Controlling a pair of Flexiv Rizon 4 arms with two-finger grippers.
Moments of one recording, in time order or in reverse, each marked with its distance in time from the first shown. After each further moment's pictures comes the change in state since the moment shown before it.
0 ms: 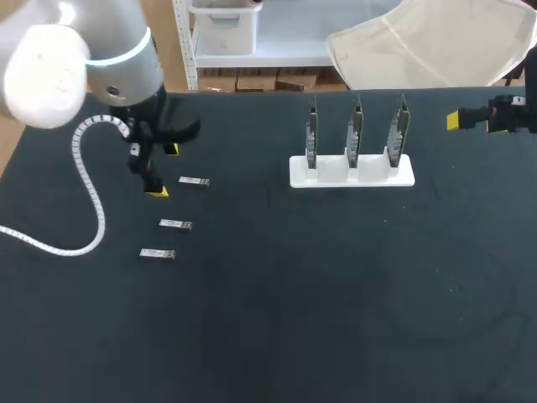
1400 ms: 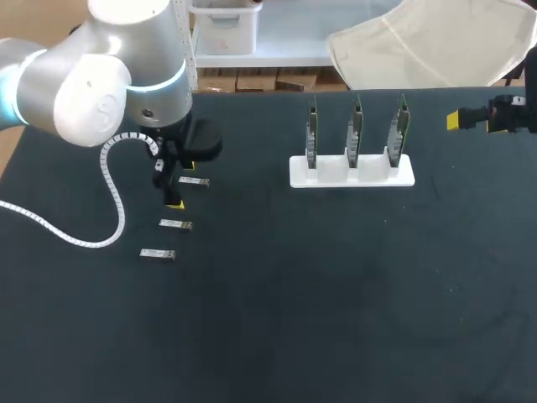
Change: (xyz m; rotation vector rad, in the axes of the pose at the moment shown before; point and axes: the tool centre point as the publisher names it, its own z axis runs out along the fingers) left arm -0.012 0.013 0.051 0.010 0.043 0.012; right arm 0.000 0.000 0.000 0.000 0.000 0.000
